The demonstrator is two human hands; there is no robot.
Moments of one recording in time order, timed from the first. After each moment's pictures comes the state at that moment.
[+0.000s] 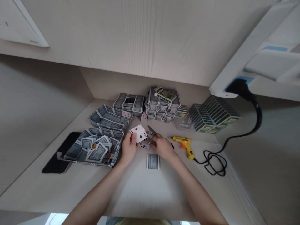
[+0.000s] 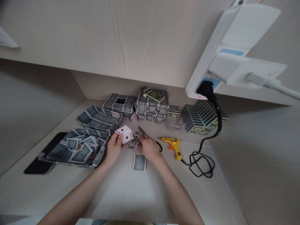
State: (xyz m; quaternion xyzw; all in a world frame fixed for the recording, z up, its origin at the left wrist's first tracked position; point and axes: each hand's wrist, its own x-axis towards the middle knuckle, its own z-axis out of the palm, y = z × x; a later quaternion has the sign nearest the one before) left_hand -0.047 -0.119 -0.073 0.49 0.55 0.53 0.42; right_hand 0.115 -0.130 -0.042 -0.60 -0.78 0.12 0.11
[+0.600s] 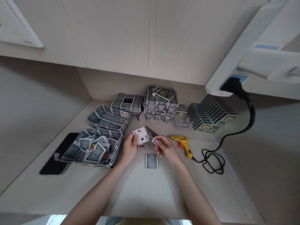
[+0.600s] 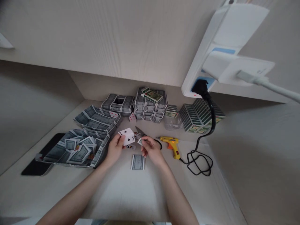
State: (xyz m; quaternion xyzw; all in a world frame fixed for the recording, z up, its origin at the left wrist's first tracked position) left_hand -0.043 -0.119 -0.083 0.53 0.54 0.48 0.43; right_hand 0.129 -0.150 -0.052 -0.47 -0.40 0.63 0.47
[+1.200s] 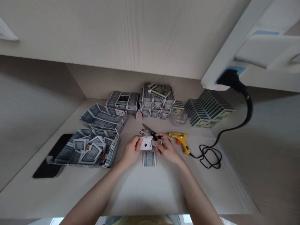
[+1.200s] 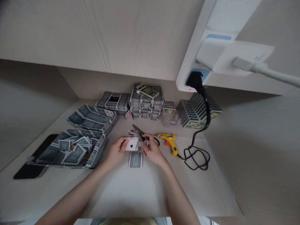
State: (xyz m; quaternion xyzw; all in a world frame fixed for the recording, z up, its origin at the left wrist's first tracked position) left_hand -0.037 -0.131 -0.081 0.71 0.52 0.36 0.31; right_hand 0.143 -0.155 -0.062 -0.49 -0.53 0.55 0.42
